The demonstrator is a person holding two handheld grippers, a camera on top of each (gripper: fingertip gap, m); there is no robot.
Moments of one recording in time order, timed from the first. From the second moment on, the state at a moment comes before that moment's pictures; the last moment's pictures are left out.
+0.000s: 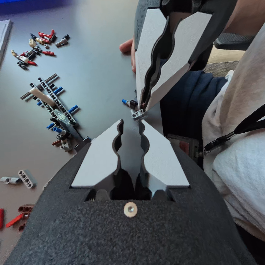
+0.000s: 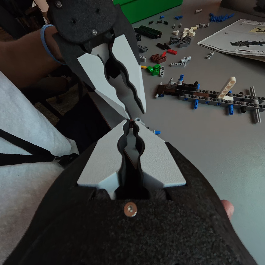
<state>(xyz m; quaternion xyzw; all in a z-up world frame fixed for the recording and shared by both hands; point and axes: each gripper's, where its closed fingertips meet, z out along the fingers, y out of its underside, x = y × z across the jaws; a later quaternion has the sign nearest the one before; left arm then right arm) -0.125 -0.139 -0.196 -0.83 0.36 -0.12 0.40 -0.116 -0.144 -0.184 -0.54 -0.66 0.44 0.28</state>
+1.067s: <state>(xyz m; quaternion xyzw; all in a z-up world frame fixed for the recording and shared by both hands) -0.115 -0.172 -0.191 -0.84 0.28 -0.05 0.45 -0.108 -0.152 -0.161 -0.49 -0.66 0.43 0.37</state>
